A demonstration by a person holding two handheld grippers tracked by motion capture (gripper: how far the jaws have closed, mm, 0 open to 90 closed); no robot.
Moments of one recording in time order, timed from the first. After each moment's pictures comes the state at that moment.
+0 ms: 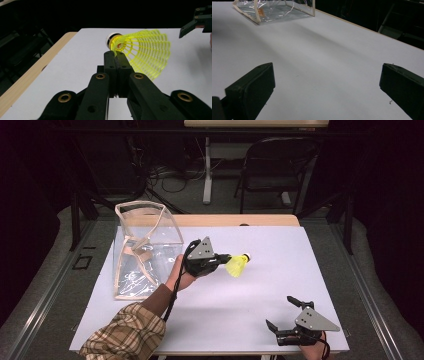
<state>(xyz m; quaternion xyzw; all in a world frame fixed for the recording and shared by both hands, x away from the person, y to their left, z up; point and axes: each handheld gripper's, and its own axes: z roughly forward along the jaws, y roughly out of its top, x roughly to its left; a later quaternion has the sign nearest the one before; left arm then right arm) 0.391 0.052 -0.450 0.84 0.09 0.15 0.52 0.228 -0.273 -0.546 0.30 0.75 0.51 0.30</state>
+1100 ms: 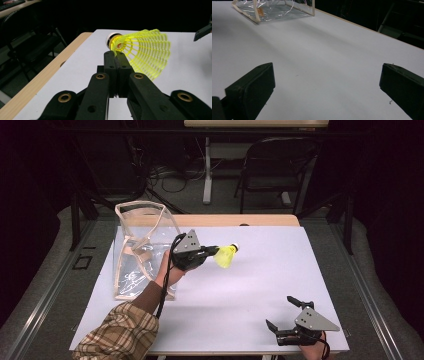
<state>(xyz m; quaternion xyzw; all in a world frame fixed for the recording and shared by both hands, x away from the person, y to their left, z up) 0.399 0.083 -0.438 0.82 0.12 0.18 0.52 0.228 -0.273 -0.547 0.30 0.75 0.50 0.30</state>
